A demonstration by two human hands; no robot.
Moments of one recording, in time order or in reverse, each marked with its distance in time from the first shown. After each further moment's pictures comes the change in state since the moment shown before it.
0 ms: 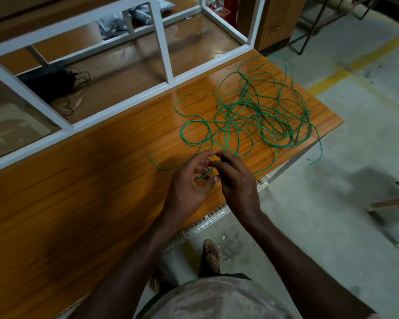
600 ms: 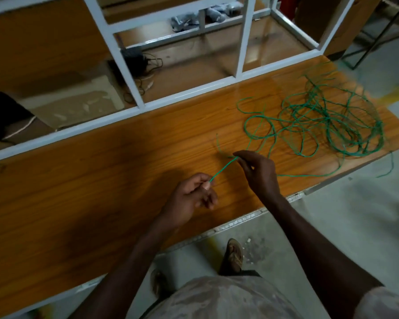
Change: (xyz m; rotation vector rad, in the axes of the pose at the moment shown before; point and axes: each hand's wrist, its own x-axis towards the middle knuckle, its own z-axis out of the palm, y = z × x) left_hand -0.114 -0.038 -0.163 -0.484 -0.115 -0.385; right_hand 0.009 -0.049 0.114 0.050 -0.235 0.173
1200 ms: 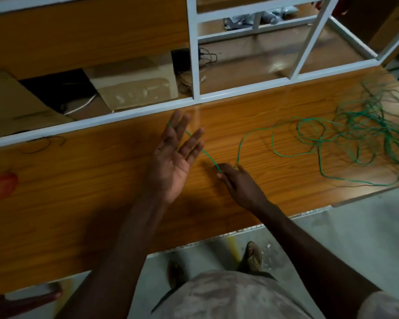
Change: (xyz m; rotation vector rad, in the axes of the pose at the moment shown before) left_hand -0.081 0.072 -0.155 -0.520 0.257 0.376; right_hand -0.043 -0.134 0.148 -0.089 -0.517 -0.156
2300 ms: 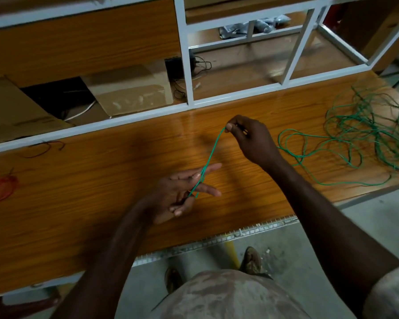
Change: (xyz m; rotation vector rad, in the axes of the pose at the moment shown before) left_hand -0.038 -0.014 -0.001 0.302 -0.389 -0.531; right_hand 0.046 -0.019 -0.119 0.144 0.309 -0.074
